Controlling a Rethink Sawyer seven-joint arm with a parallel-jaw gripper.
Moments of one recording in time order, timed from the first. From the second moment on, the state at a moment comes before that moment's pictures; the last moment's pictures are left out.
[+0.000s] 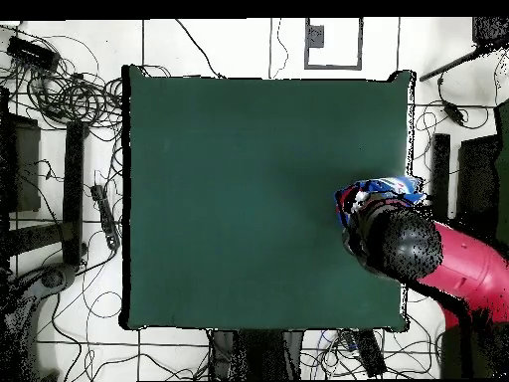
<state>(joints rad) -0.59 -0.92 0.15 1.74 -0.19 0.54 1.78</state>
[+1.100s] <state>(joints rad) -0.35 -0.92 -0.02 1.77 -0.05 0.49 1.80</state>
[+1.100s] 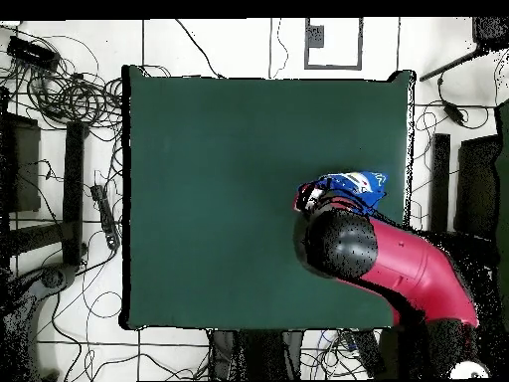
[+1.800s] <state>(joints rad) -0.21 -0.92 -0.12 1.77 0.05 0.49 1.90</state>
